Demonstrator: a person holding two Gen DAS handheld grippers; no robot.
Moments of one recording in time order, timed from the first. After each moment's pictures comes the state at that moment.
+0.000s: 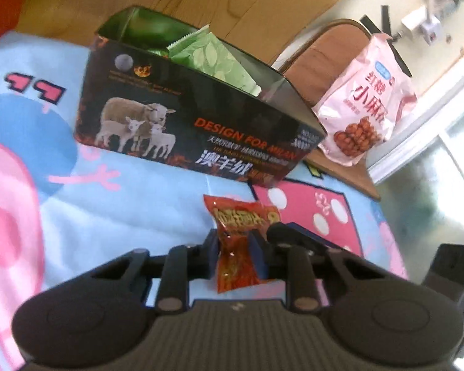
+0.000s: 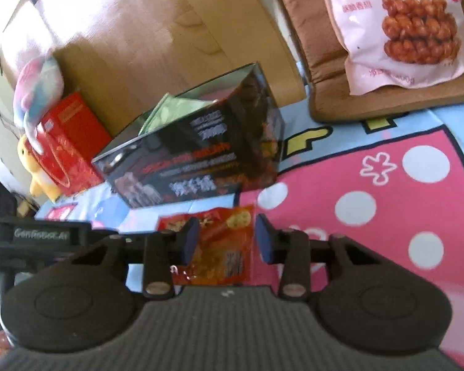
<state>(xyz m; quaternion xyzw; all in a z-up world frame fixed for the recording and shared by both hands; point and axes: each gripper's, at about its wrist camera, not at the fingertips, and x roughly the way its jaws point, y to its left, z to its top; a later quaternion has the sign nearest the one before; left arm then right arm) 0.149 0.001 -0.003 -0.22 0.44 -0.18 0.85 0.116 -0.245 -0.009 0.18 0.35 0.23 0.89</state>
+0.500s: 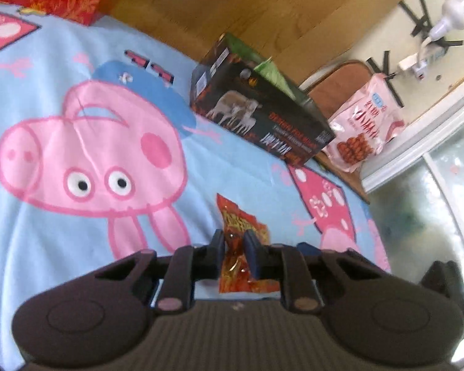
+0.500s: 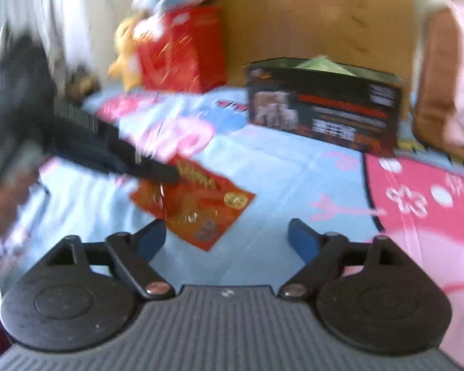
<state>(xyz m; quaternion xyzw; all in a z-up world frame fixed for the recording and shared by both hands) 0.048 0.102 0.014 -0.28 0.42 -0.17 0.85 0.022 -0.166 0.002 -0.06 0.32 0.38 0.87</state>
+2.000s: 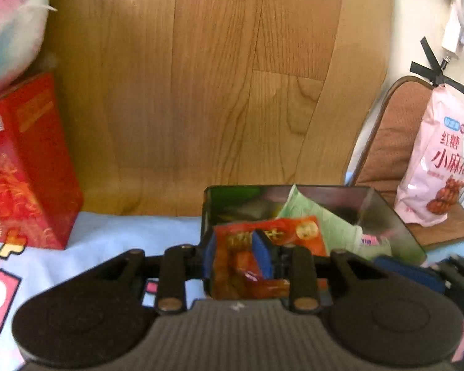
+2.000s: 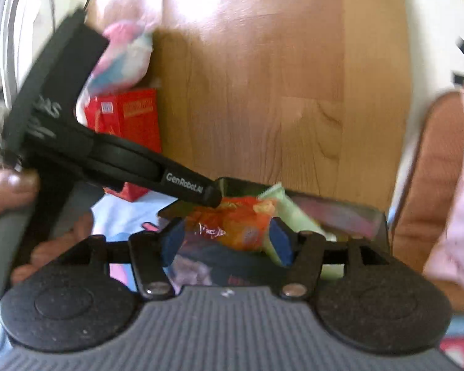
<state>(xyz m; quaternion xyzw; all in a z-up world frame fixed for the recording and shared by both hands) 0.210 0.023 0.076 -0.01 0.33 -0.04 0.94 0.159 -0.150 0.064 0.00 0.21 0.31 0.93</state>
